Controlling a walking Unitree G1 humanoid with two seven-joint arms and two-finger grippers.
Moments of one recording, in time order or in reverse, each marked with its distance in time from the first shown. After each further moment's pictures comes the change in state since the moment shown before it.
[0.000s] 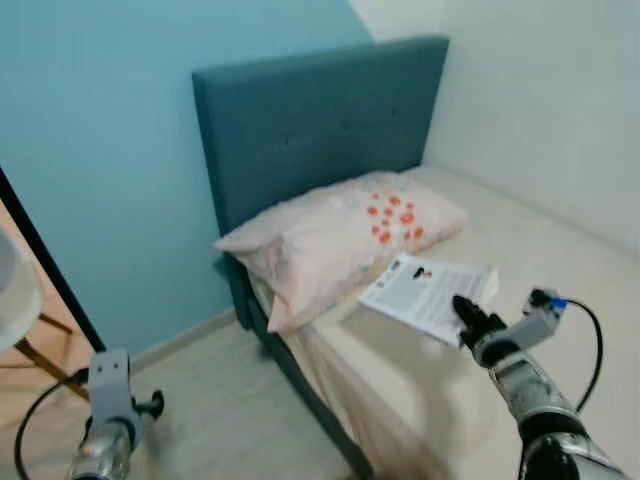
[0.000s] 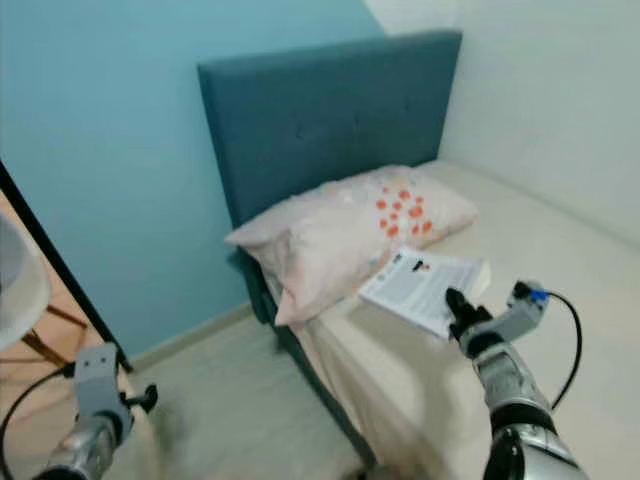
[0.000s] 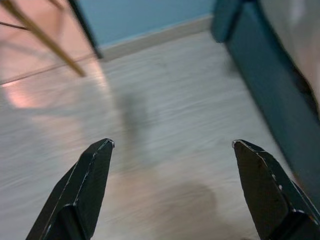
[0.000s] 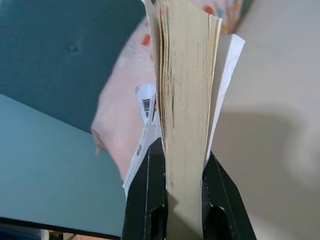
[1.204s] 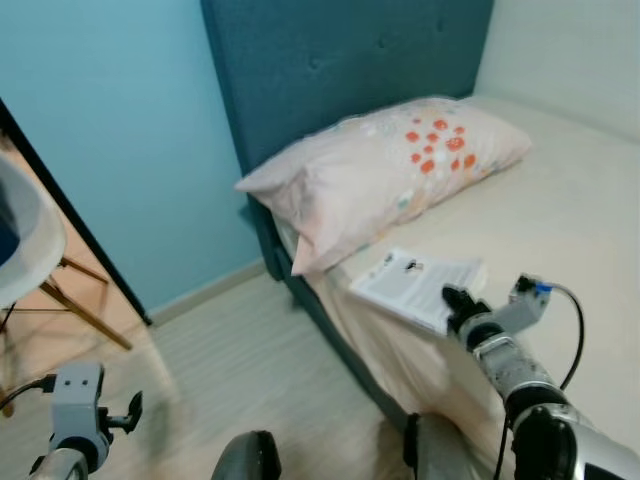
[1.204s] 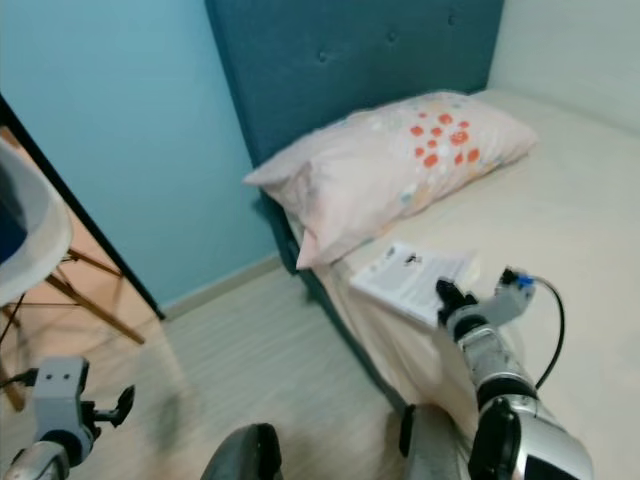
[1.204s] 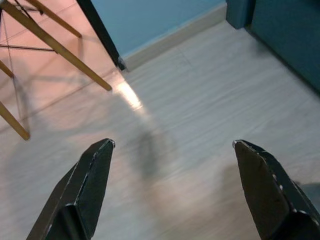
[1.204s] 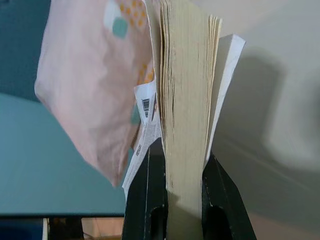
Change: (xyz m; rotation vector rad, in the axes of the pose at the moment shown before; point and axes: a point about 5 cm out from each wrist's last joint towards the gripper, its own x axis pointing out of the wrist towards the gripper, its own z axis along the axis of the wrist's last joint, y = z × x) left arm -0.044 0.044 0.004 0.188 -0.220 -0.139; right arm 0.026 0.030 0.009 0.084 -0.039 -0.035
